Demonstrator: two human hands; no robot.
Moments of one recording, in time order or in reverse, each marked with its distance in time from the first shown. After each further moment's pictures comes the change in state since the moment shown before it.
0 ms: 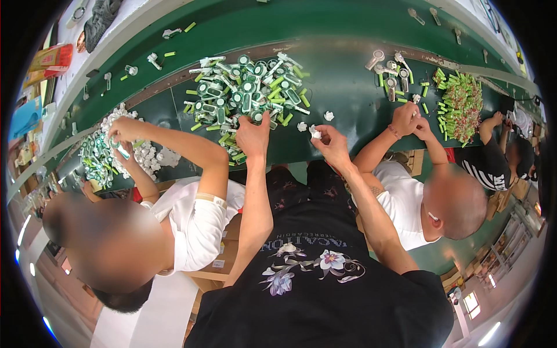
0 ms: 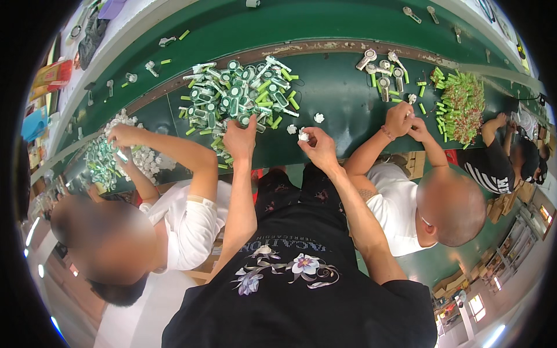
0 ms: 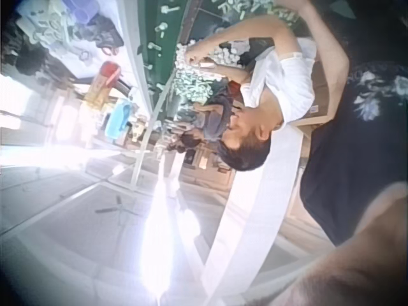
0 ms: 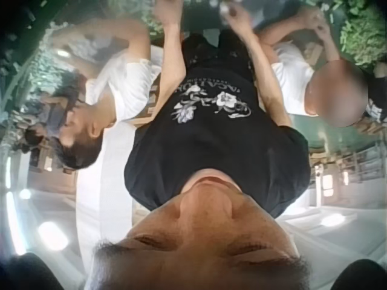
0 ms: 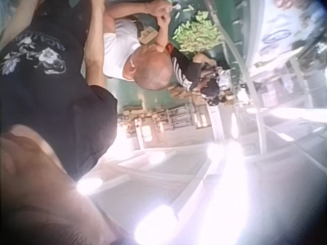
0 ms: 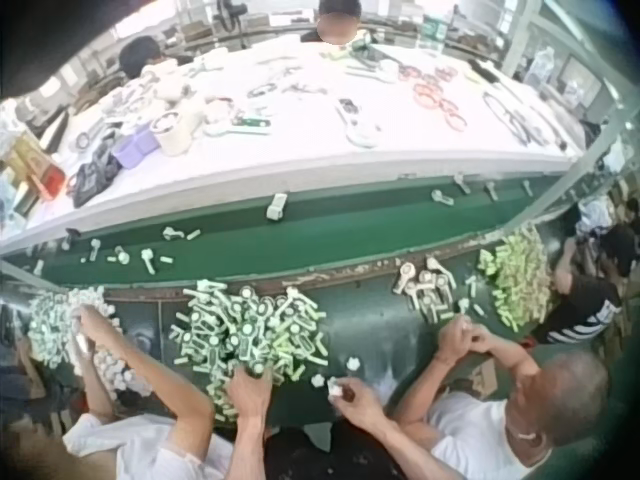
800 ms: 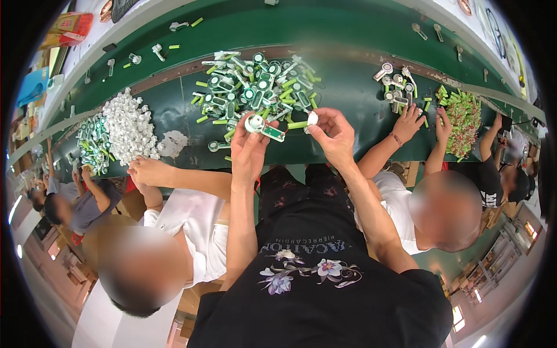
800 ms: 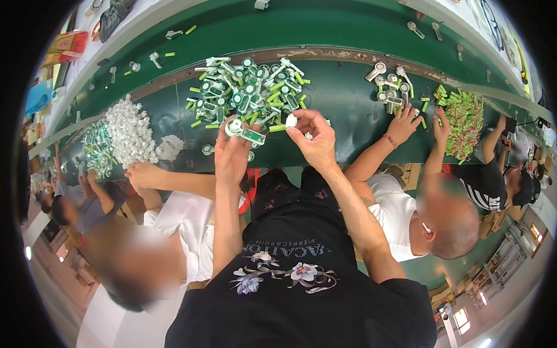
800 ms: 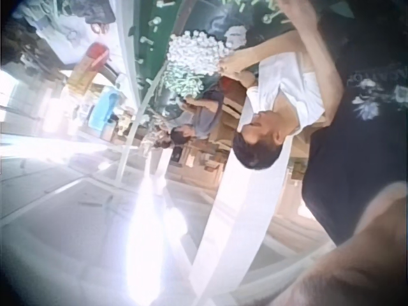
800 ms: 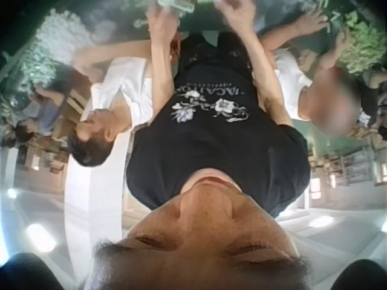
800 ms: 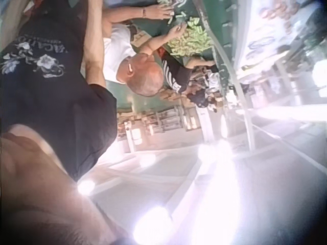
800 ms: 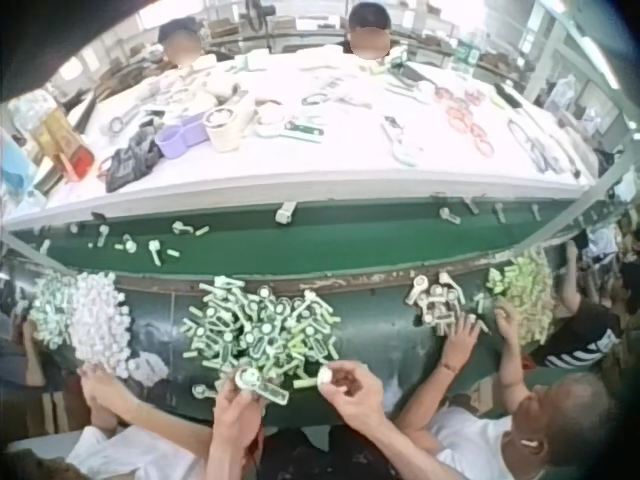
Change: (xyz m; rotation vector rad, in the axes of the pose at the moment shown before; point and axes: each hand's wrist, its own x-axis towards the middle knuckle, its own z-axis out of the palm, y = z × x) left_hand -0.030 -0.010 -0.102 -1.751 -0.561 -0.001; right_hand 0.007 -0.127 0.010 0.516 -0.074 -0.211
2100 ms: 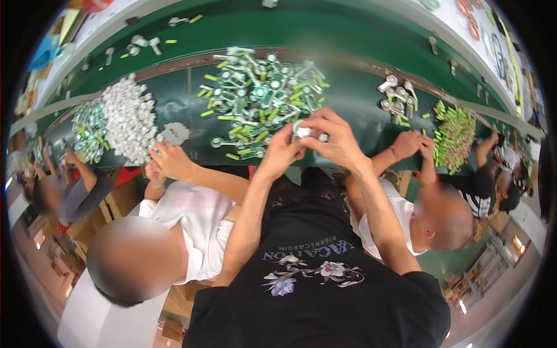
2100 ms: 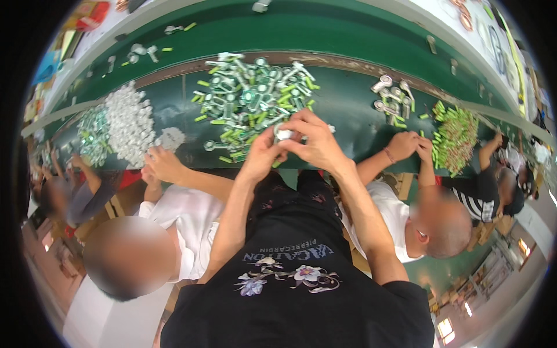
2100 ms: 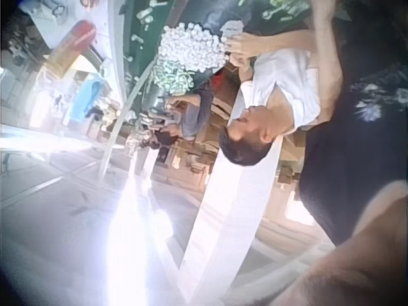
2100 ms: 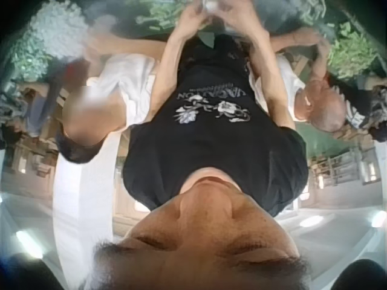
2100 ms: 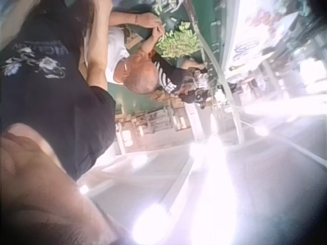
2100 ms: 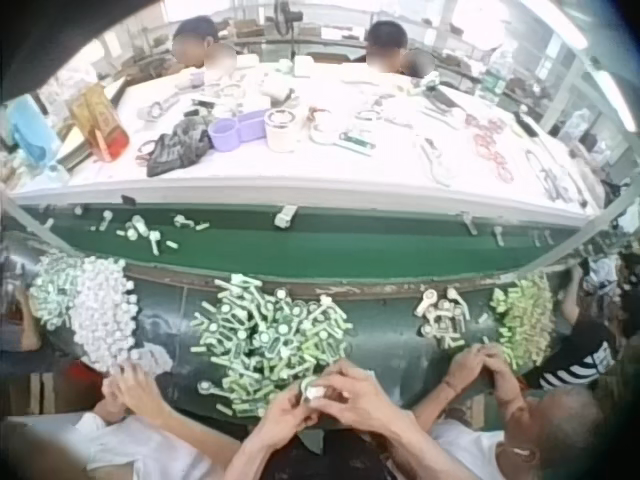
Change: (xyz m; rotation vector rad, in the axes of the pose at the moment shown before) left_hand -0.003 -0.011 0.016 0.334 -0.072 -0.391; right_hand 0.017 -0.058 0.035 -0.557 -0.463 -0.222
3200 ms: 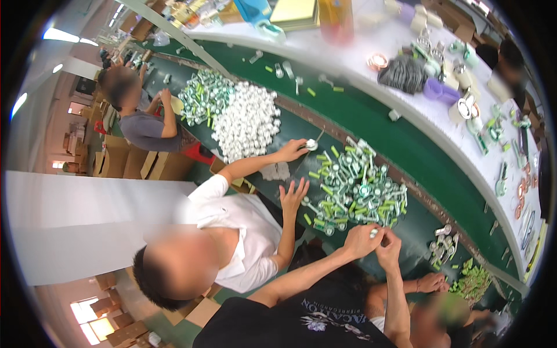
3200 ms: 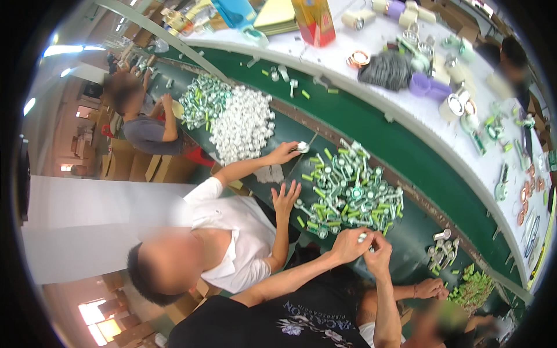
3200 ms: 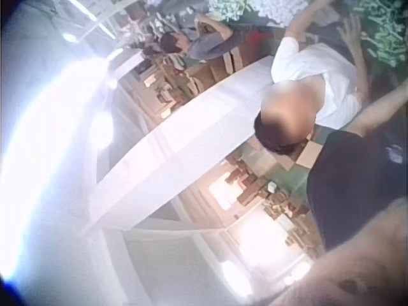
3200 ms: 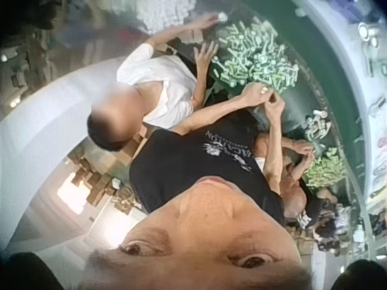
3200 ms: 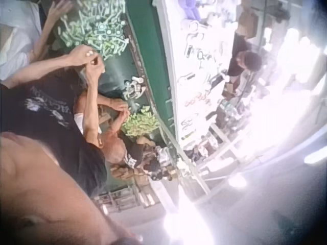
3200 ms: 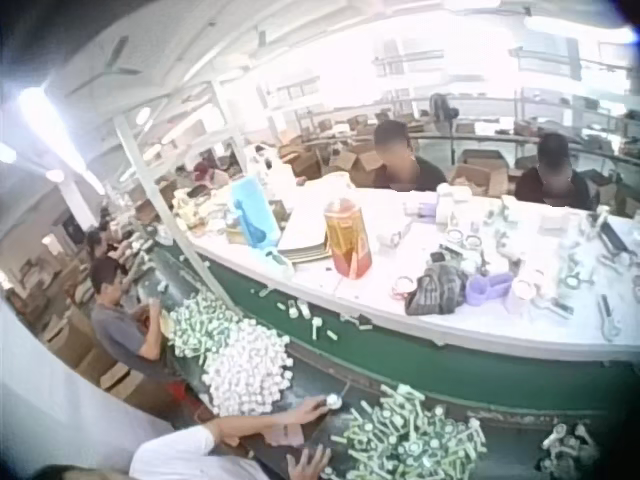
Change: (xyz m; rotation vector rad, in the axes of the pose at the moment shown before) left_hand 0.008 -0.003 0.021 0.677 0.498 0.330; right_hand 0.002 0.050 0.029 0.159 -0.069 0.206
